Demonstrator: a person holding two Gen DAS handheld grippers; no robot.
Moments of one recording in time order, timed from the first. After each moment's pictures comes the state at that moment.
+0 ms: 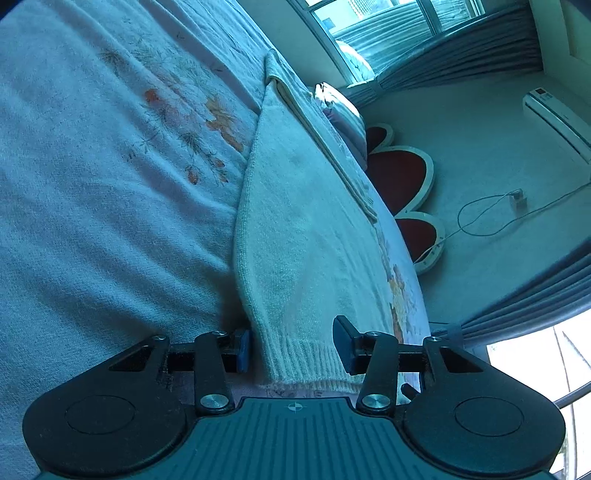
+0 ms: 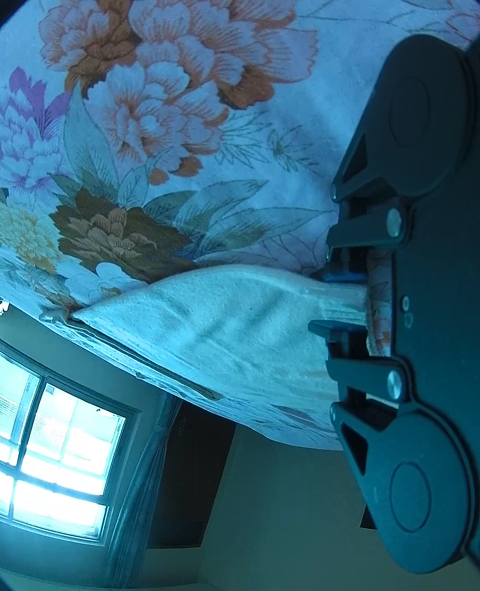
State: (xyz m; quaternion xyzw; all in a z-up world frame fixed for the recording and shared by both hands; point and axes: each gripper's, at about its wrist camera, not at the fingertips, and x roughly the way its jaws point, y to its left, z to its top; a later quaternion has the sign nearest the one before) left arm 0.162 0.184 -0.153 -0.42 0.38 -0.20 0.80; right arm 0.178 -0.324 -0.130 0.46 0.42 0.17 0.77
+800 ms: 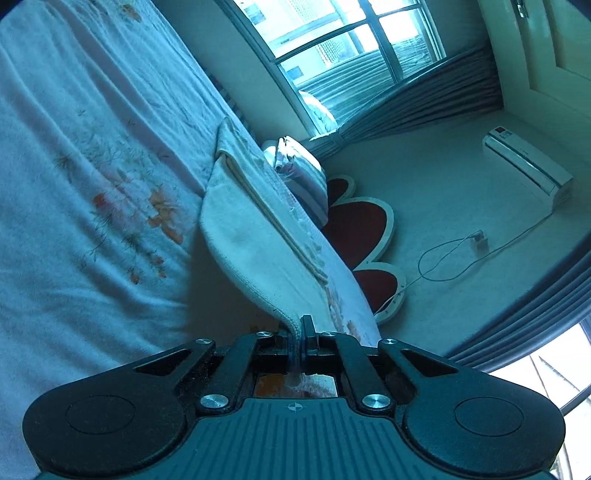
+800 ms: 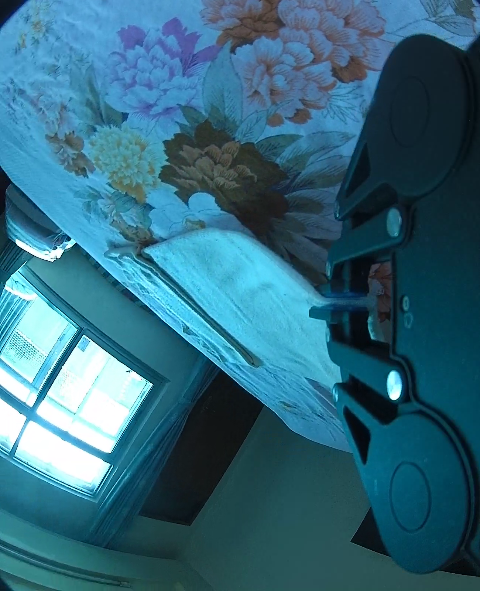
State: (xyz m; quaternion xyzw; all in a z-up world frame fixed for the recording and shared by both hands) left arm 0.163 0.214 -0.102 -0.44 0.28 -0.21 0.83; right arm 0.174 -0.322 -0.053 0.39 0.32 0.18 0.84
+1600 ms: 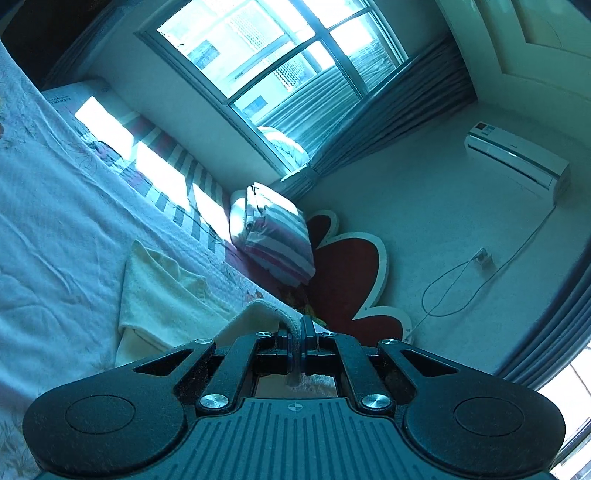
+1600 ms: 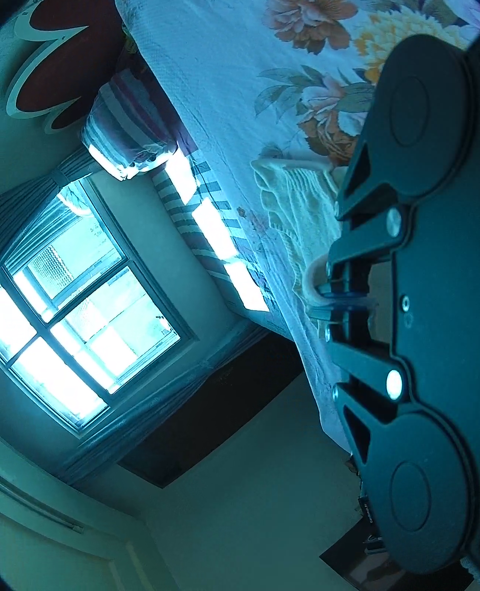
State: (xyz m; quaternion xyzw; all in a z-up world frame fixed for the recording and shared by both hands) left arm 0.395 0.201 0.007 -0.38 0.22 -0.21 0.87; right arm 0.393 -0.323 0.054 0.27 0.25 0.23 0.90
